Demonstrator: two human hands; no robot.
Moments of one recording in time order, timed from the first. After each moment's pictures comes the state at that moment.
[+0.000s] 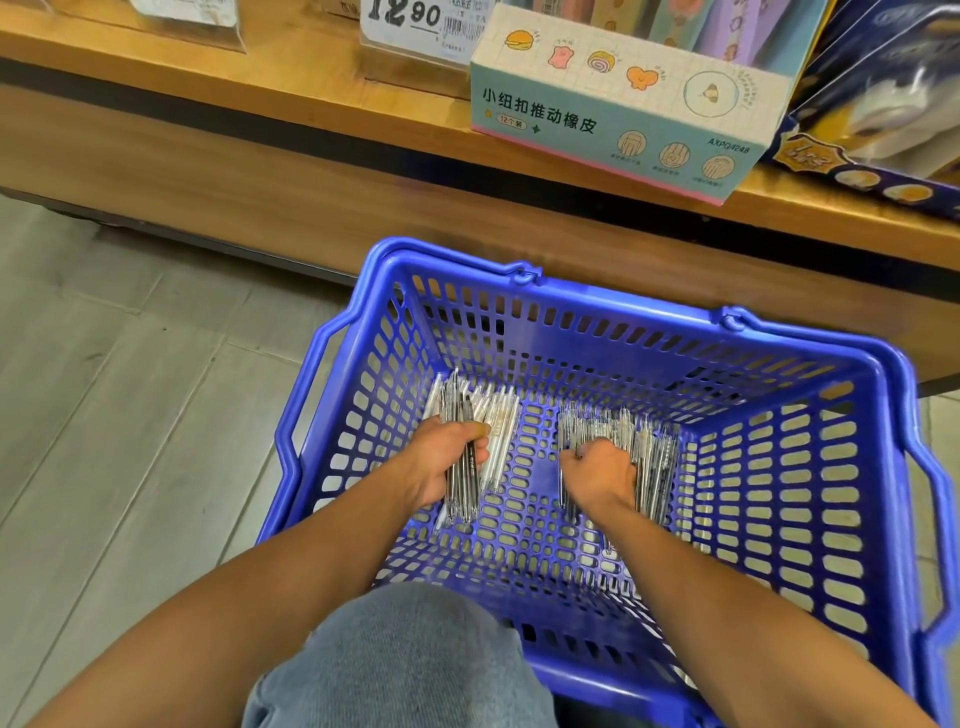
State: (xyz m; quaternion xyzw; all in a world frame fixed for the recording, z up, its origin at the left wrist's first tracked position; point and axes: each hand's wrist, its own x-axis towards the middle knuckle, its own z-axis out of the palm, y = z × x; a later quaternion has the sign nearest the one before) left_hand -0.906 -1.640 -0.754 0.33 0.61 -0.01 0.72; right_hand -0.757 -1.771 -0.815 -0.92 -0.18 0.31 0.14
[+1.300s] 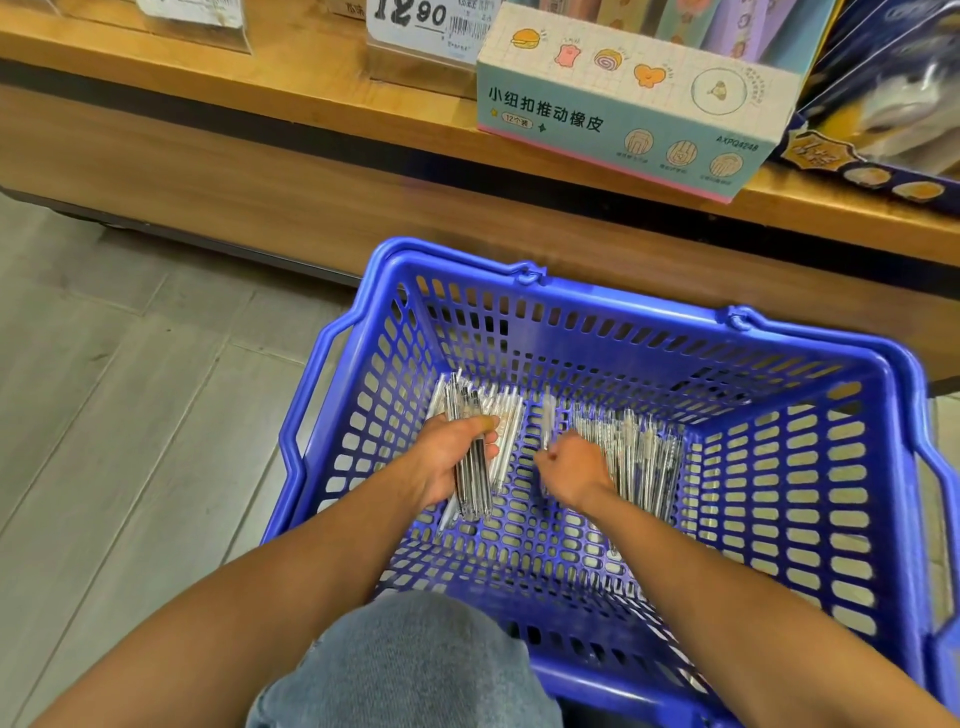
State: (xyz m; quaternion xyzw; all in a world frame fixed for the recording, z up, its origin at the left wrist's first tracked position) left_hand -0.902 -1.641 -0.753 0.30 0.59 0.02 0.75; right_hand -0.769 -1.752 -0.809 -0.86 -0.28 0.41 0.13
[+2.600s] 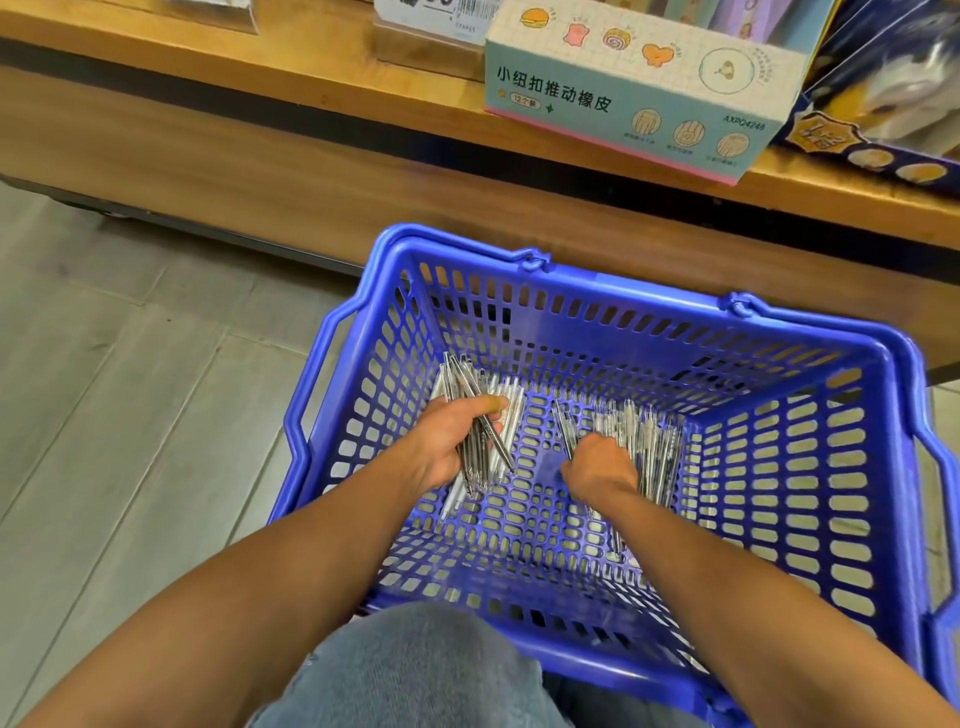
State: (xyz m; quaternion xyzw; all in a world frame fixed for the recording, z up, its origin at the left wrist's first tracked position) left_hand -0.902 -1.637 -0.749 0.28 0.56 0.05 0.78; right_hand -0.758 -1.768 -0.817 -0.90 -0.28 0.33 -0.06
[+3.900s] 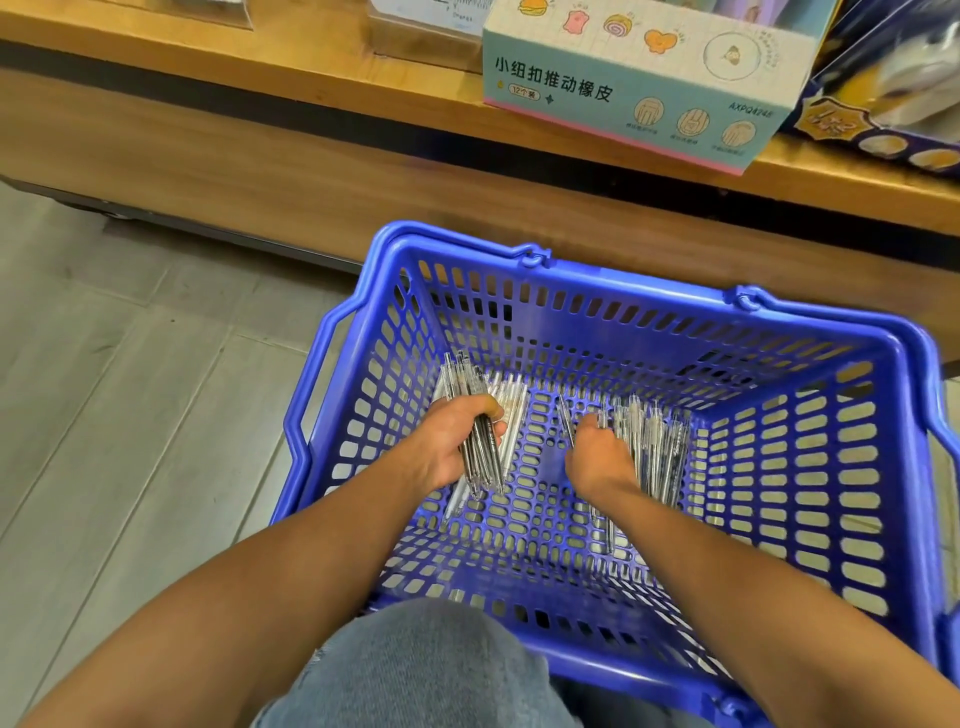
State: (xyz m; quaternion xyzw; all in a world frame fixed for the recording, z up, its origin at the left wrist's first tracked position) left_hand -0.903 -1.638 -0.751 0.28 0.56 0.03 0.78; right_hand -0.759 -1.766 -0.821 -0.89 -0.33 0.30 -0.01
